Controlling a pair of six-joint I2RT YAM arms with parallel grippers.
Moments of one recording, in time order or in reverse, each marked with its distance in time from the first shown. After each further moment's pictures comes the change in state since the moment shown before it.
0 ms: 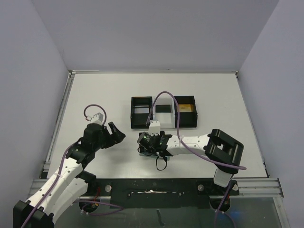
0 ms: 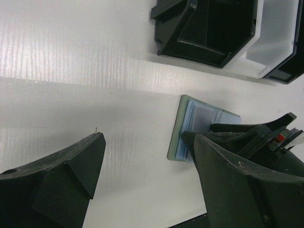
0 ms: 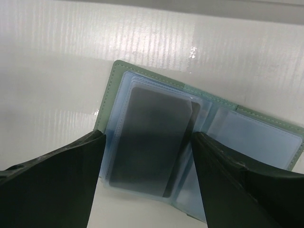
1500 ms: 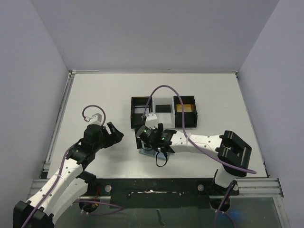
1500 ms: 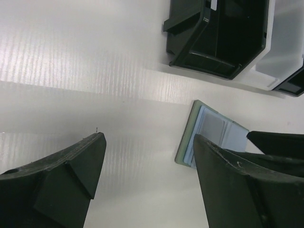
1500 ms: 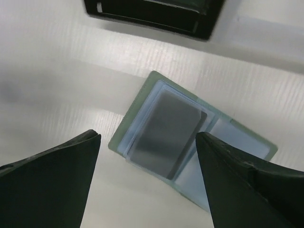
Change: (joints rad) left arm 0.000 -0.006 -0.031 0.039 -0.040 0.004; right arm -0.015 -0.136 0.068 -0.045 -0.061 -0.272
